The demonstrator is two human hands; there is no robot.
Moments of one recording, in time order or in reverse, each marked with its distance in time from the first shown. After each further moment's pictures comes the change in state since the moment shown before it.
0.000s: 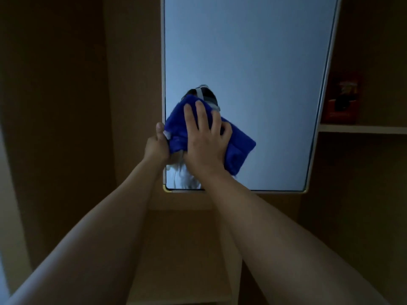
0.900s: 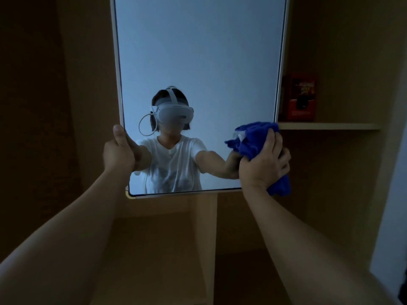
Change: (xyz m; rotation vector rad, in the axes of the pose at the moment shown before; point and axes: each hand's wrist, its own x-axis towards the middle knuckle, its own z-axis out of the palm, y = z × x) left_hand -0.007 -0.005 0.012 0.018 0.240 0.049; right_hand -0.049 0.164 0.001 0.048 0.165 0.701
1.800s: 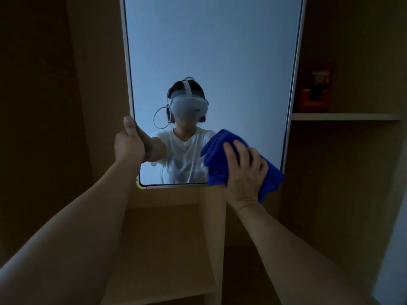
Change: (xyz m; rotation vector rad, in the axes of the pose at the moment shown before) left_hand 0.006 -0.002 0.004 0.022 0.000 -0.053; right_hand -0.062 0.000 0.009 -0.041 0.016 -0.629
